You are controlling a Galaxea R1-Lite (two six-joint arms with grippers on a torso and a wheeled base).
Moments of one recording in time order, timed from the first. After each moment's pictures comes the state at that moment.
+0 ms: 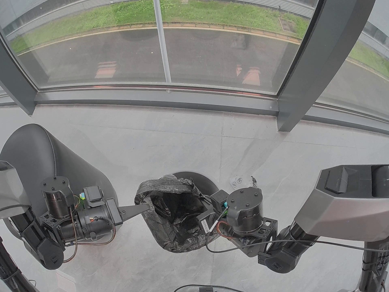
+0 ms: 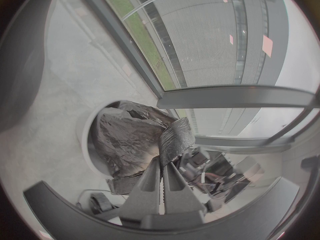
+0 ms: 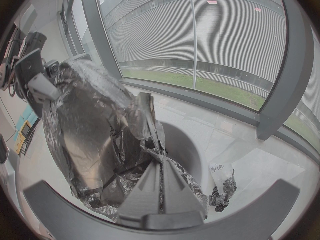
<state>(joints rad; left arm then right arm) -0.28 1.90 -0.22 -1.41 -0.66 -0.86 0.84 2.26 -0.79 -1.18 -0.34 -0.06</state>
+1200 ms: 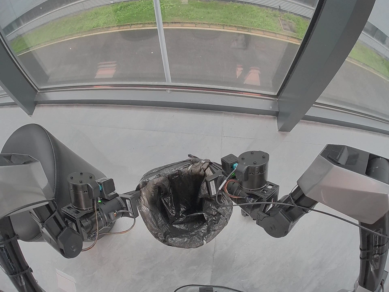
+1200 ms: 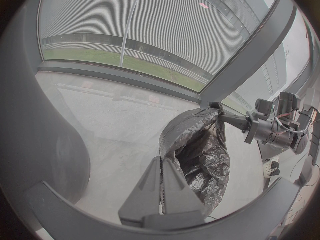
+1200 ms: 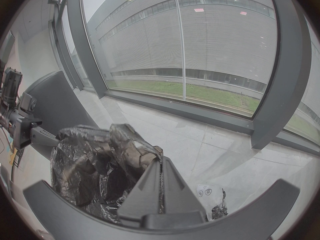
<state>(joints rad) -0.32 2.05 -0.41 -1.27 -0.12 -0.22 0.67 2.31 -1.04 -1.09 -0.24 -0.07</state>
